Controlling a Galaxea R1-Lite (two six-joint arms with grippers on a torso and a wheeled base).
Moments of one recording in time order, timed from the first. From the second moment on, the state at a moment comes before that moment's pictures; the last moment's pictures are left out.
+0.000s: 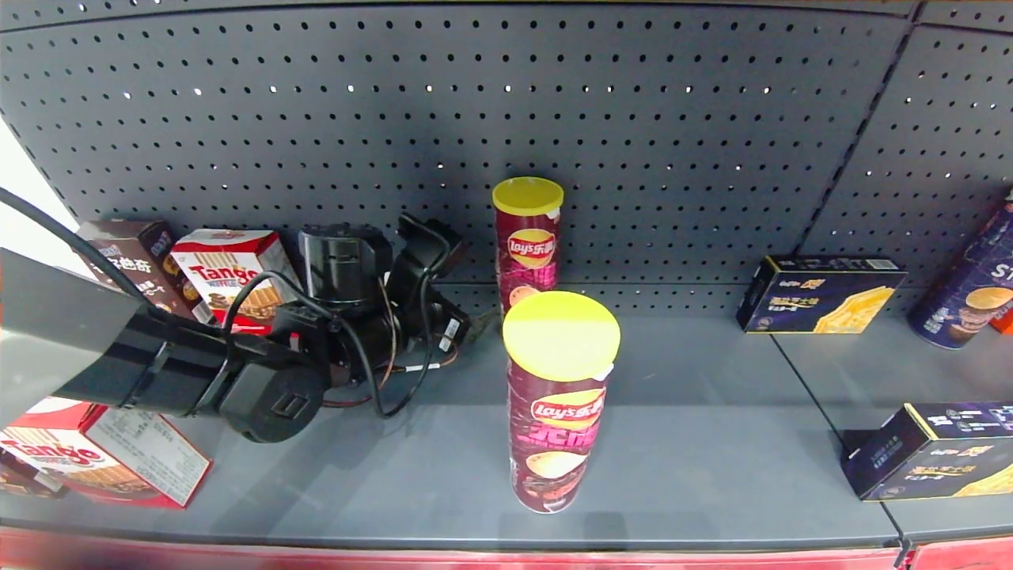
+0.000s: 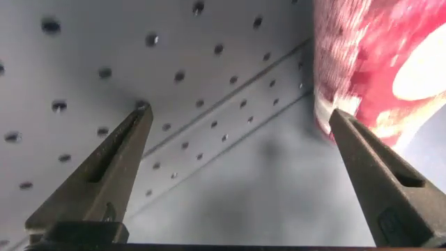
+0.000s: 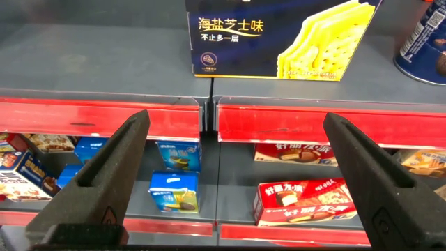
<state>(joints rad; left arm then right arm) -0.42 1.96 -1.03 -0.74 0.02 0.37 0.00 0.00 0.00 0.01 0.03 -0.01</state>
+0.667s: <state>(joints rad) -0.44 1.68 -0.74 -0.74 0.05 0.36 0.00 0.00 0.00 0.01 0.03 -0.01</state>
